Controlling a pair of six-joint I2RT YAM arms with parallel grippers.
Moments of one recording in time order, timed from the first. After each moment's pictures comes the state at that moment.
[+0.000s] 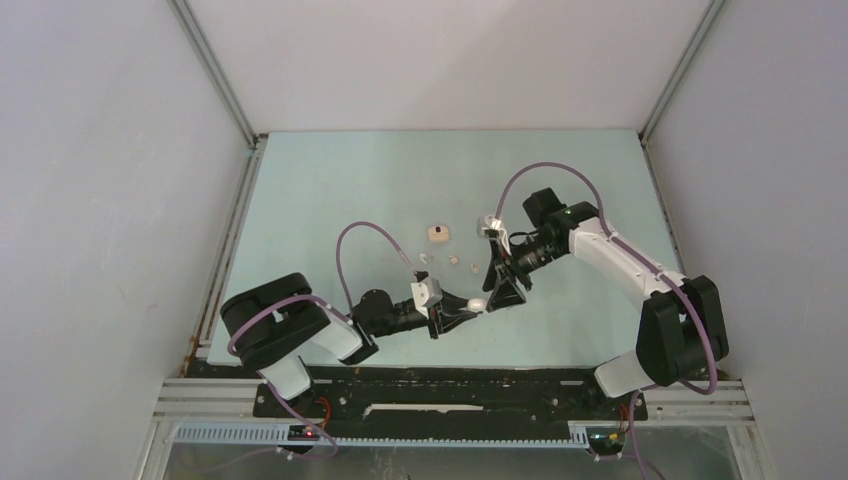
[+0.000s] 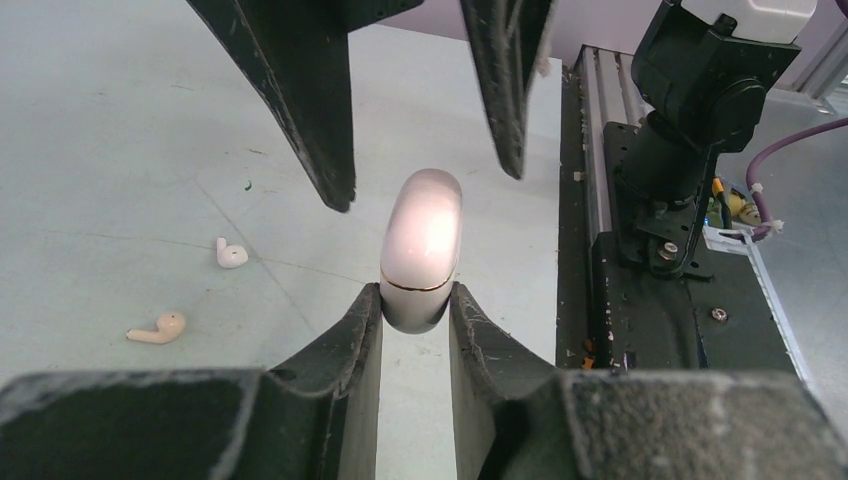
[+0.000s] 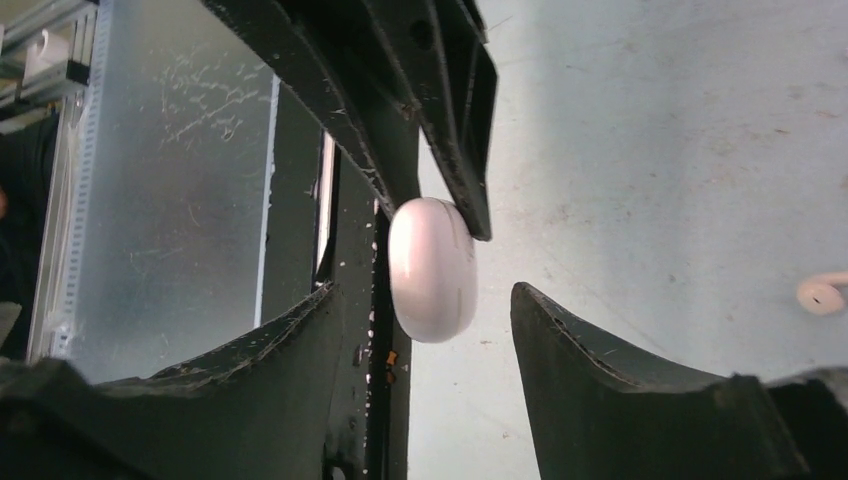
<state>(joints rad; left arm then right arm) -0.98 1.65 0.28 1.44 0.37 -0.12 0.38 1.48 1.08 -0.99 -1.10 -0.82</state>
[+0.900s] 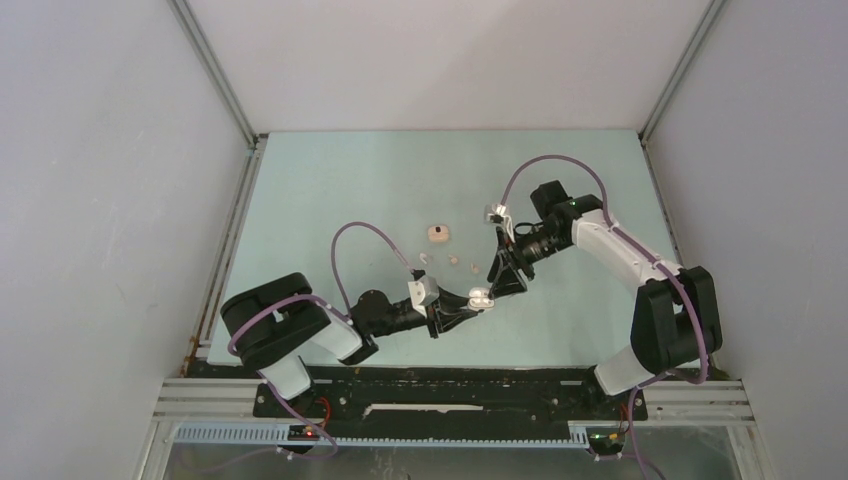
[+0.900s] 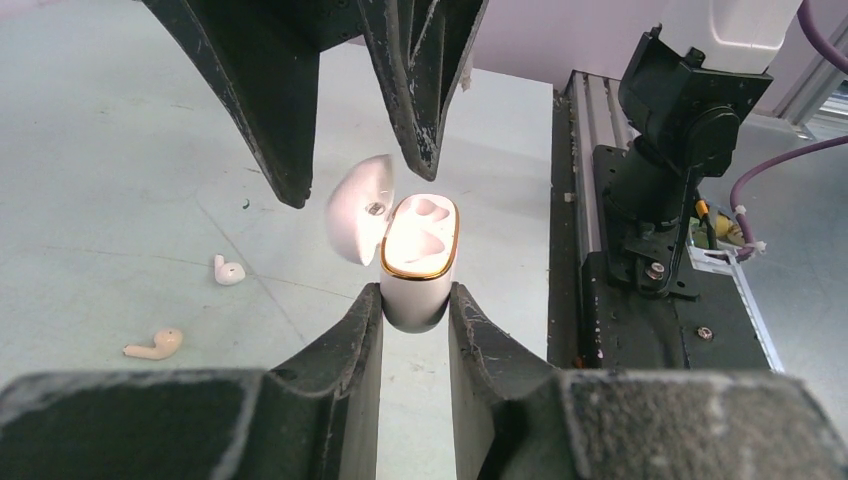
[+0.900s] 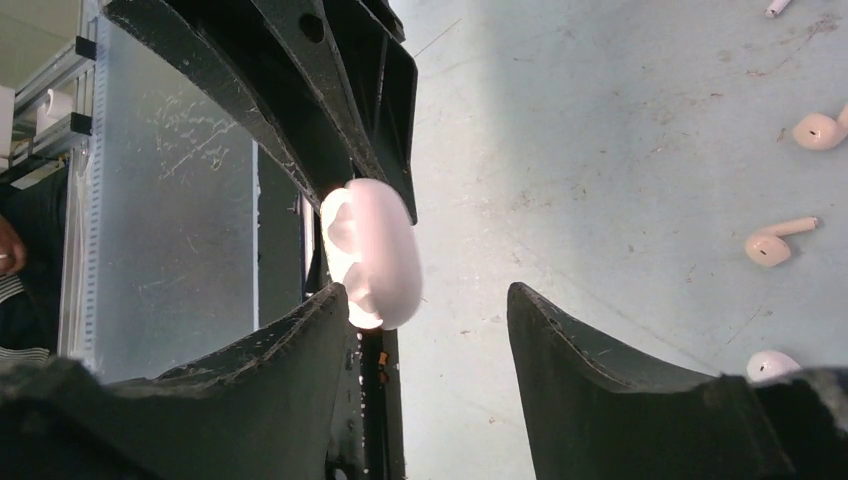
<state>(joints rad) -0.98 1.65 0.28 1.49 0.37 -0.16 0.34 1.54 1.12 -0.97 -1.08 -0.76</state>
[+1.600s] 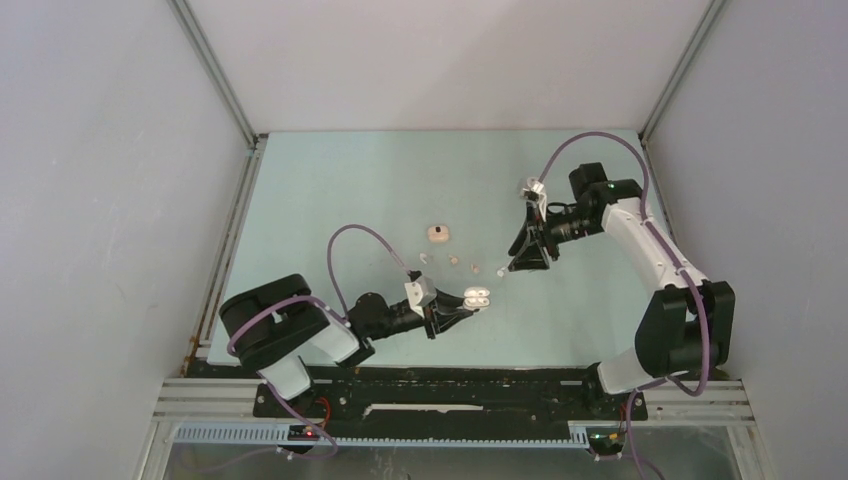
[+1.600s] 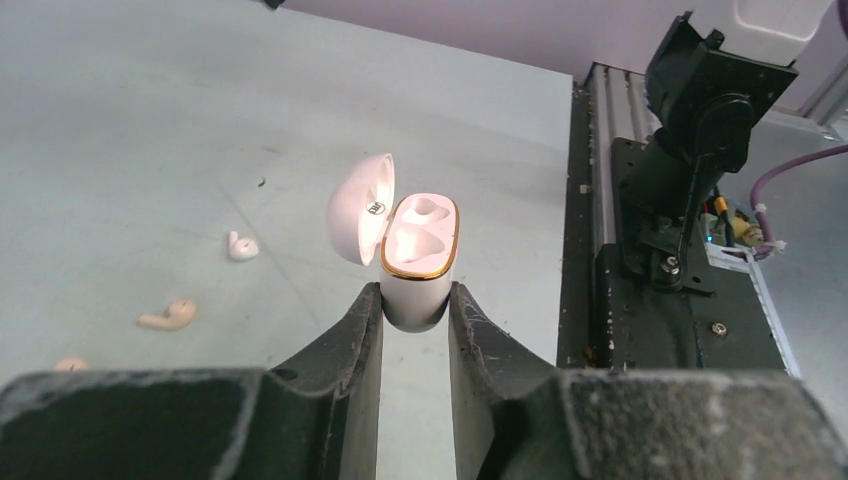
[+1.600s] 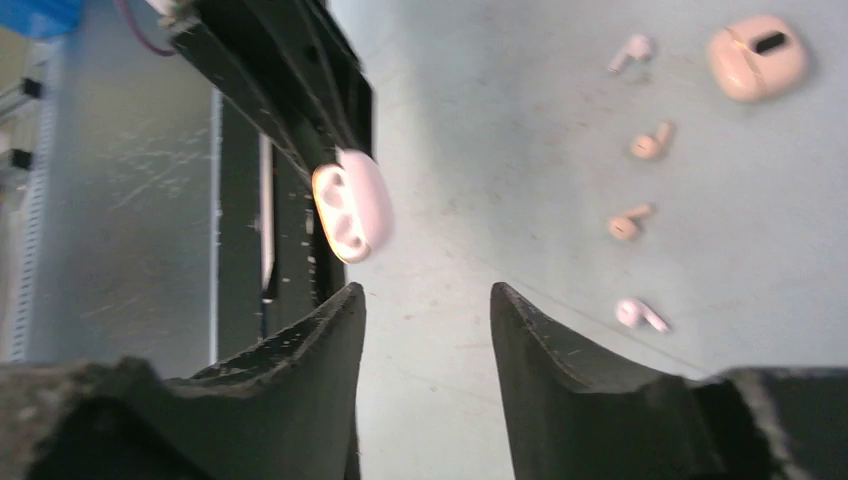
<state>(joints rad) -0.98 1.66 0.27 1.49 0.35 -0.16 0.17 1.51 1.24 -1.14 -1.16 -0.93</state>
